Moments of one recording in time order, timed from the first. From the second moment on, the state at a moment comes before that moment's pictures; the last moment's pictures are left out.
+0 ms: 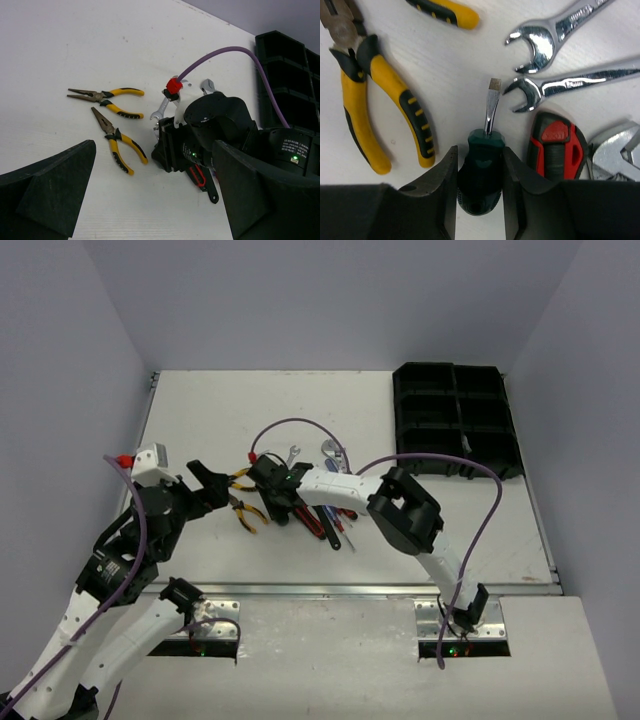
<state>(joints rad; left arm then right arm) -0.50 0.50 0.85 -0.73 -0.46 -0.60 1.00 2.26 1.69 -0.49 0.18 0.45</state>
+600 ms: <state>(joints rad) -0.50 0.47 0.84 -0.73 -0.46 -0.59 0.17 2.17 2.09 -0.39 0.13 0.44</state>
